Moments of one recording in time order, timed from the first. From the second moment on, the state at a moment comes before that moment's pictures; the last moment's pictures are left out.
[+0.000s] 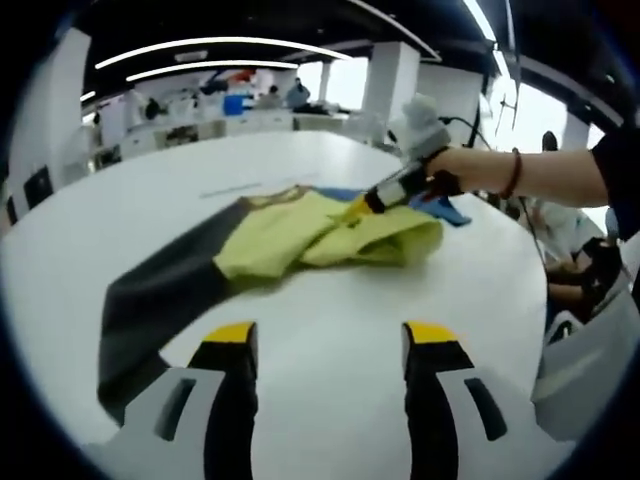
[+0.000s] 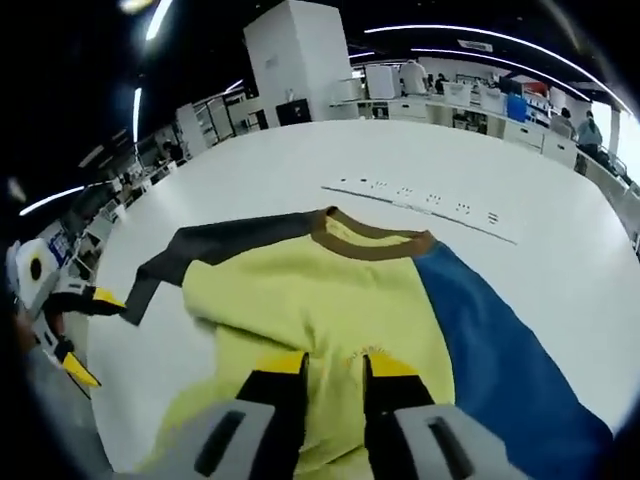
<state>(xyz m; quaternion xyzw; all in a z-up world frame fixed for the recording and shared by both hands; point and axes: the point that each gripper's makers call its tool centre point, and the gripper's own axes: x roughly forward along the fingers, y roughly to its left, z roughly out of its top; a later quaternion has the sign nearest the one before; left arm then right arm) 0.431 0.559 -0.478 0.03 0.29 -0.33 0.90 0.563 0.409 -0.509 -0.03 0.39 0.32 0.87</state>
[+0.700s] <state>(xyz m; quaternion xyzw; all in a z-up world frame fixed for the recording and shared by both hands) 0.486 0.524 -0.496 0.00 0.28 -0.31 0.91 0.499 0.368 -0.488 -0.03 0.38 0.31 0.87</state>
